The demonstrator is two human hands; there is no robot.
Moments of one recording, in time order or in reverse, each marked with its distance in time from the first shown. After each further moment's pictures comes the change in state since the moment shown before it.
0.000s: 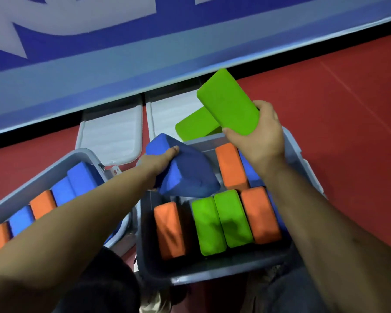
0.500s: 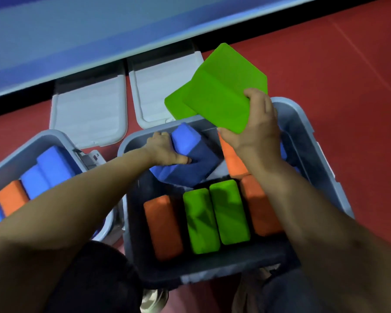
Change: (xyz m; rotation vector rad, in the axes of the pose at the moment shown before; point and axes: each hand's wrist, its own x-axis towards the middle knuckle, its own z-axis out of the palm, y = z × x) left_hand 0.060 0.002 0.039 1.066 -0.142 0.493; right_hand -0.009 0.043 0.051 -0.120 -0.066 -0.108
